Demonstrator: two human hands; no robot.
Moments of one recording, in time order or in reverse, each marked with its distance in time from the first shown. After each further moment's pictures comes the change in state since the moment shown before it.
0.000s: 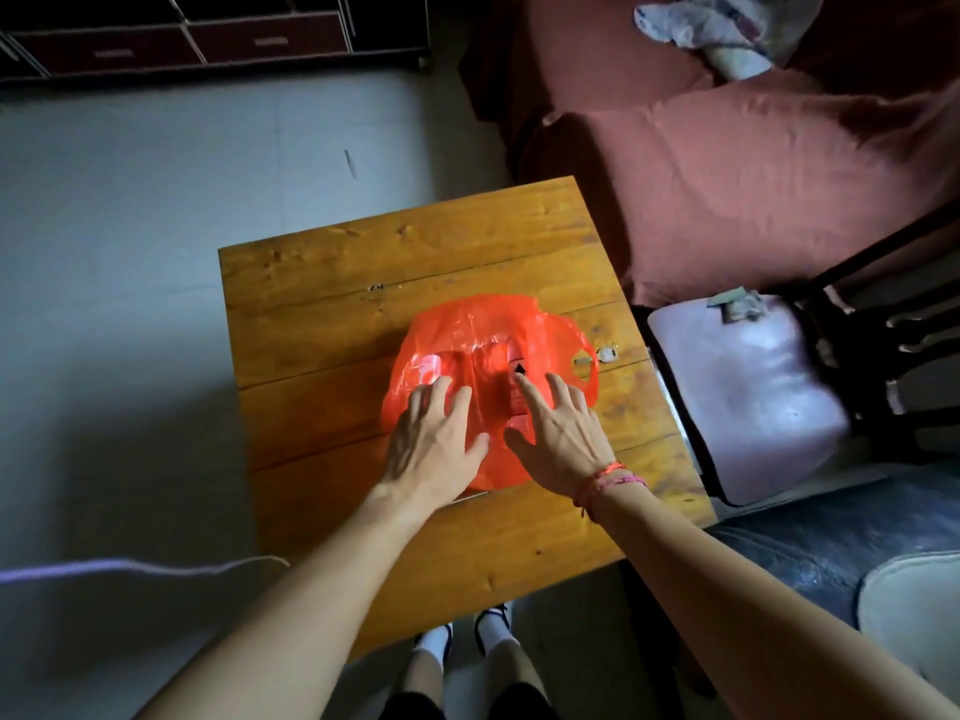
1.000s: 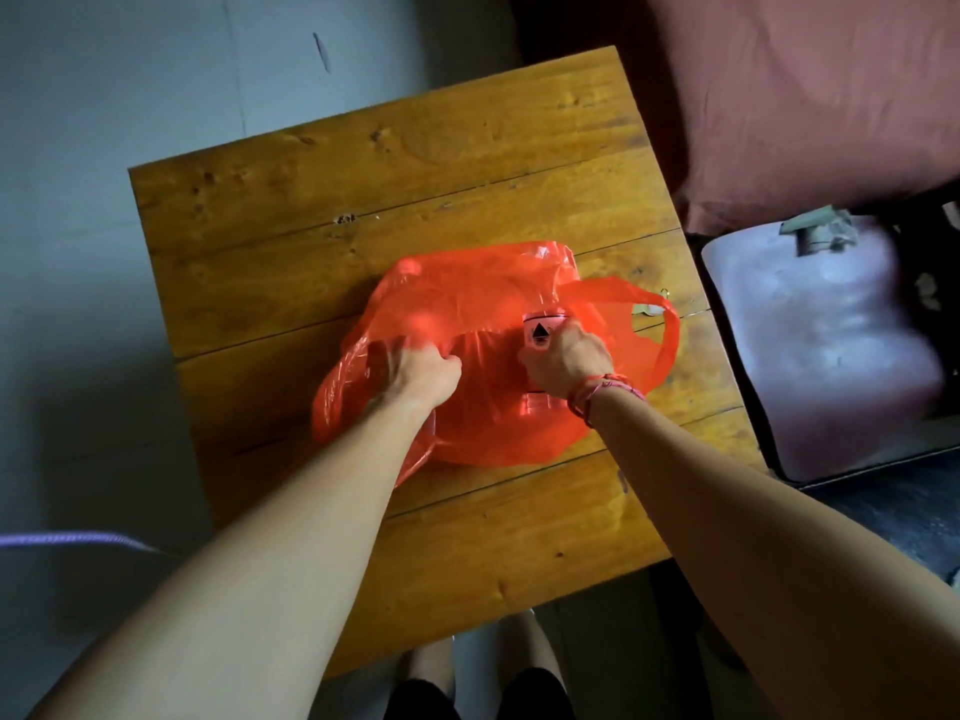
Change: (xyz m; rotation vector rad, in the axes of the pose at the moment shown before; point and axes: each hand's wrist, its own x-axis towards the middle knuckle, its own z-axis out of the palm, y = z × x) left_hand 0.119 -0.036 0.056 -0.316 -0.158 -0.617; right_hand 0.134 0.027 0.055 0.388 -0.192 0.520
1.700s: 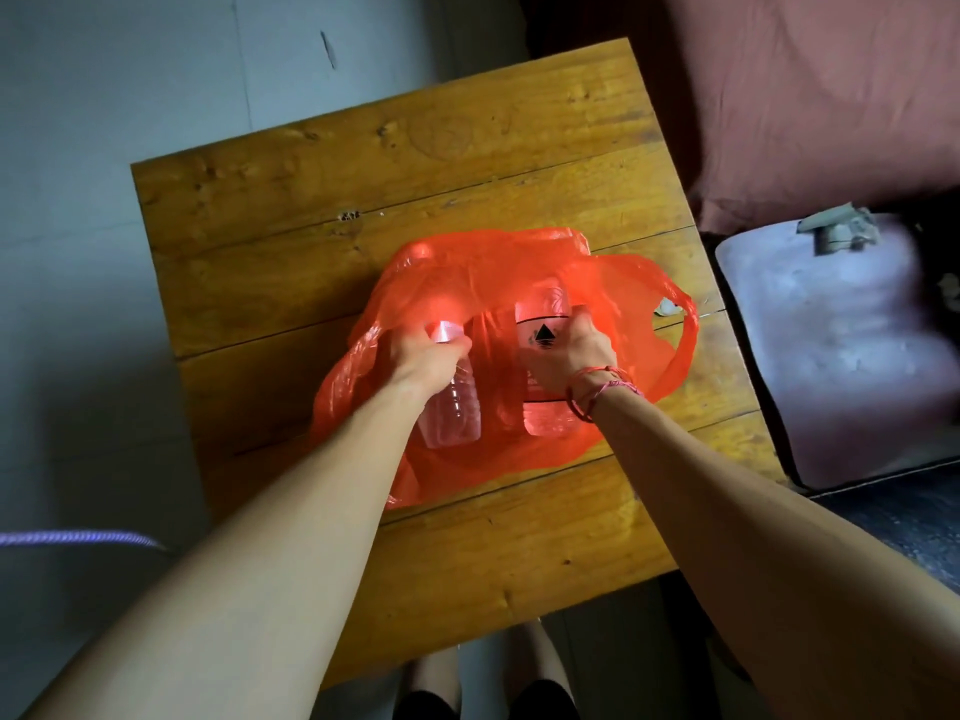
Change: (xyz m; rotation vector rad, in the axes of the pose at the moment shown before) left_hand 0.011 0.002 -0.001 -0.454 -0.053 -0.125; right_hand 0.005 -0.003 0.005 0.144 0.049 -0.011
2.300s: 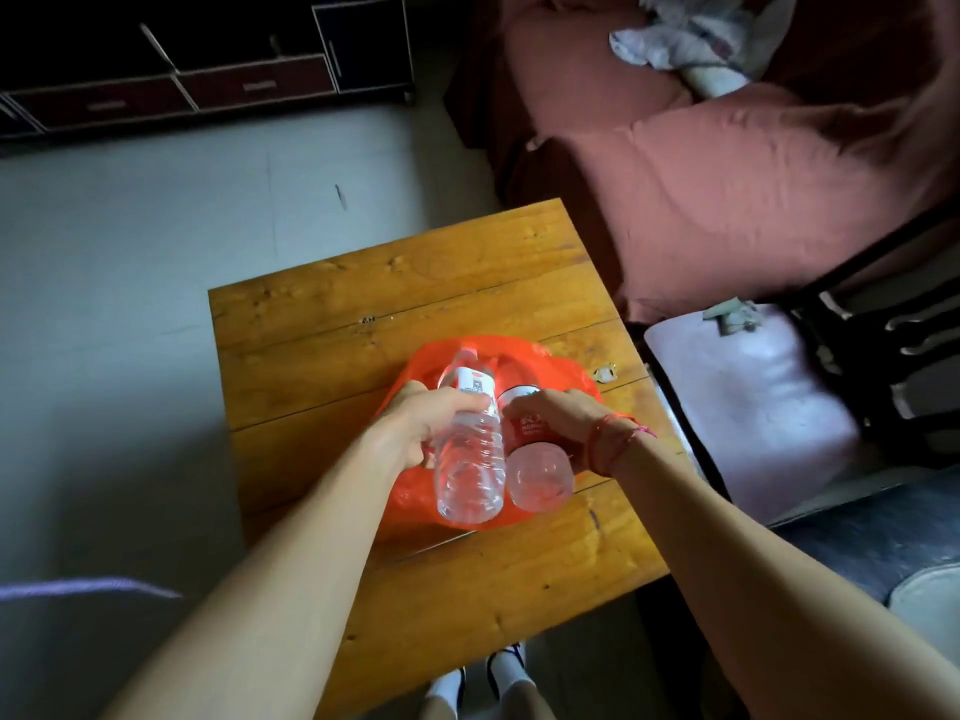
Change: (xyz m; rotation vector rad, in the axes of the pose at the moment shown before) left_hand -0.123 0.051 -0.063 -0.154 -0.312 -0.040; right_hand -0.119 -0.018 -0.086 0.395 -0.336 0.081
